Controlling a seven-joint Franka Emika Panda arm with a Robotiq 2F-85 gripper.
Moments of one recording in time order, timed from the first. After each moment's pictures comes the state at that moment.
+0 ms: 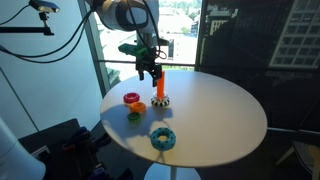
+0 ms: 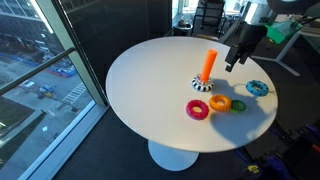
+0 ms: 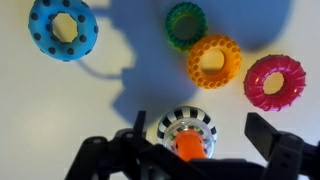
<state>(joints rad) 0.03 0.04 0.02 -2.31 0.03 2.30 -0.06</state>
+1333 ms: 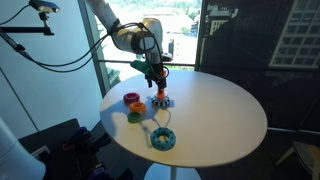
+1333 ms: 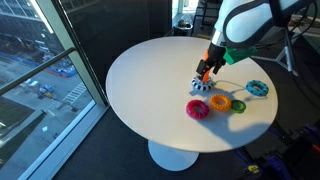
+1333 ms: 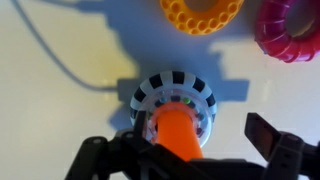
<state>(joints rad) 0.09 0.35 0.03 -2.15 0.02 2.53 0.10</state>
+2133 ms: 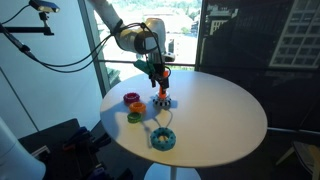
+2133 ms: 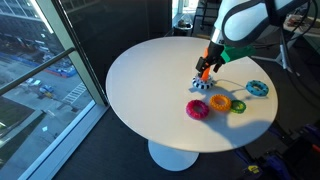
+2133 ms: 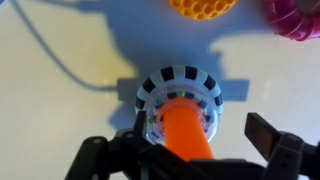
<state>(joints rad) 0.09 0.37 0.01 -2.12 0.02 2.53 0.17</state>
